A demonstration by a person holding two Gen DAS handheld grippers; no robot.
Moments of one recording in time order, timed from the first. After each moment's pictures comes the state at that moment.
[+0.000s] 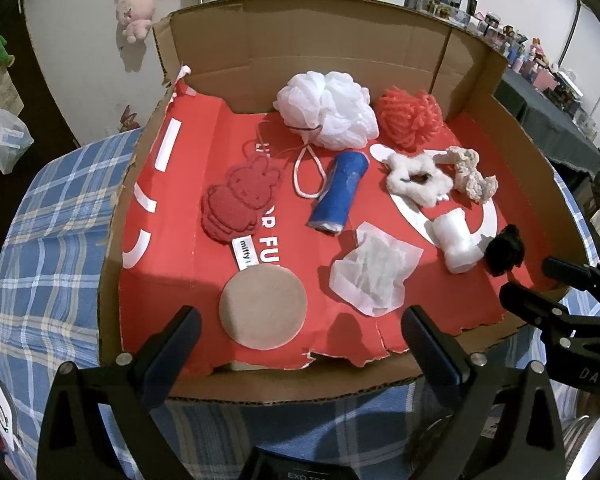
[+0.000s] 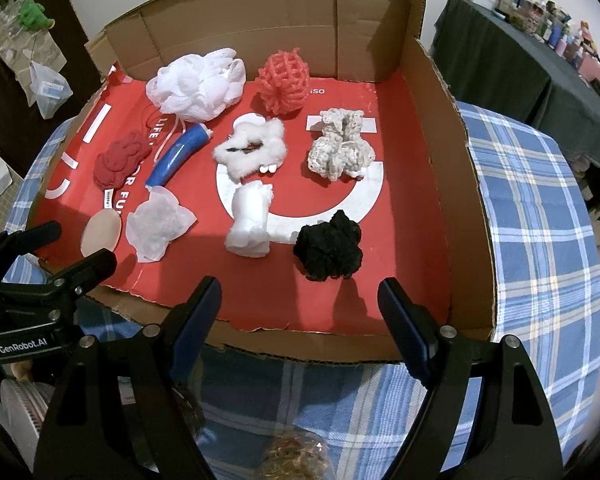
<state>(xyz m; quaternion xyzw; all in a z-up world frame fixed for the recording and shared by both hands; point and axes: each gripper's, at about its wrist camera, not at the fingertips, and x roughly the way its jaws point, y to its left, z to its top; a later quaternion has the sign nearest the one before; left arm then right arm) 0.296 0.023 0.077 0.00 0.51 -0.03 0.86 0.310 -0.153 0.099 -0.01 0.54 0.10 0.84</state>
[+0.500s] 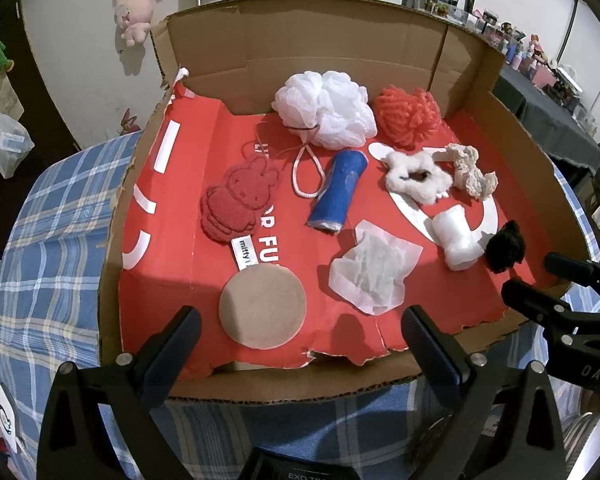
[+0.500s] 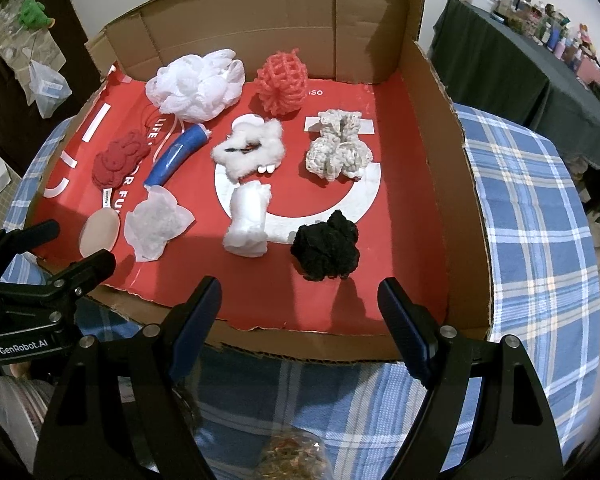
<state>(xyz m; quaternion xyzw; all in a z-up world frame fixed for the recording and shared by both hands) 0.295 0.021 0.077 0.00 0.51 -0.03 0.86 0.310 -0.155 0.100 -0.01 0.54 0.09 0.84</state>
